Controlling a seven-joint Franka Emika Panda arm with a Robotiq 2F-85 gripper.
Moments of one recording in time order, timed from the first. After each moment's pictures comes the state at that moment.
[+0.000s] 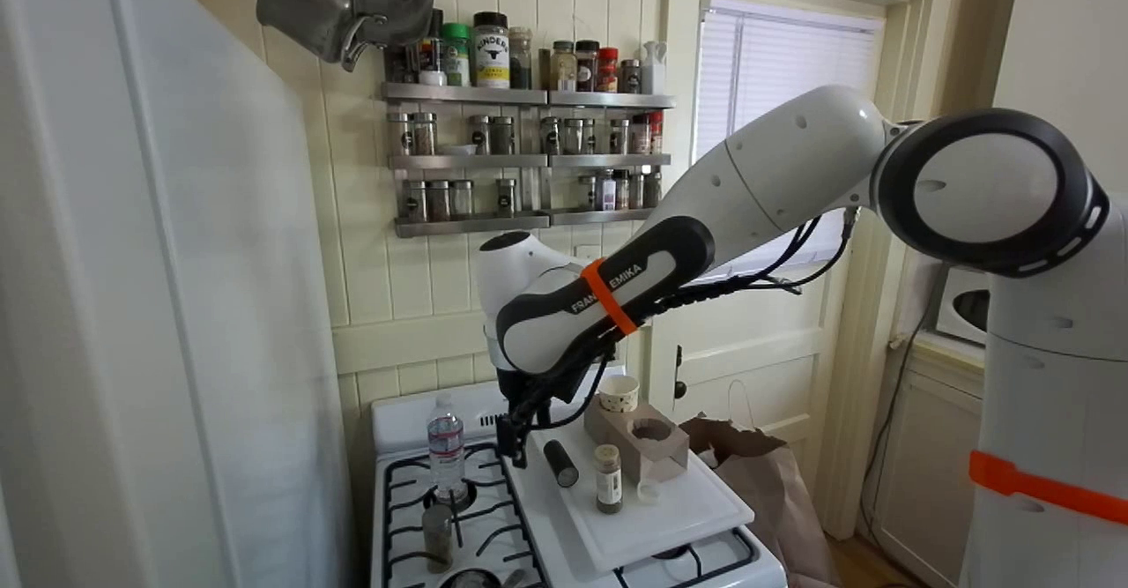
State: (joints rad) arm 0.13 0.10 0.21 -2.08 -0.26 2.19 -0.04
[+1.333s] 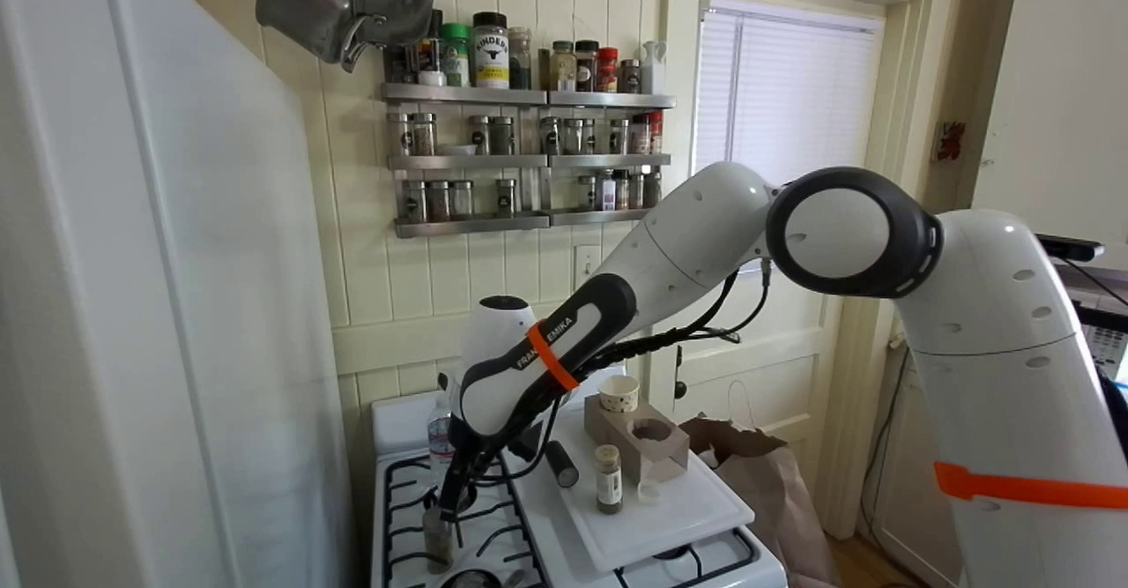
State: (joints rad) arm 0.12 0.39 0.26 -2.01 -0.01 2.64 -0.48
